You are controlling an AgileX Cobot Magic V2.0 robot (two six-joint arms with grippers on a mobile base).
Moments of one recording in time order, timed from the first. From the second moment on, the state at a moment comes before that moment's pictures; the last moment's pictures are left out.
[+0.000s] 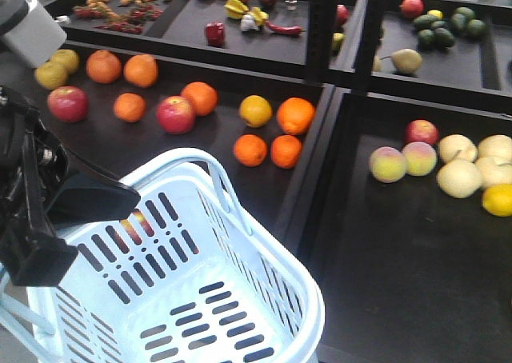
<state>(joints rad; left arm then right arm) -0.57 1.12 -1.38 -0.29 1.20 0.28 0.02 -0.01 0.03 -0.09 0.09 0.09</state>
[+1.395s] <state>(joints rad) -0.57 1.12 -1.38 -0.29 1.20 0.28 0.02 -0.01 0.03 -0.09 0.09 0.09</state>
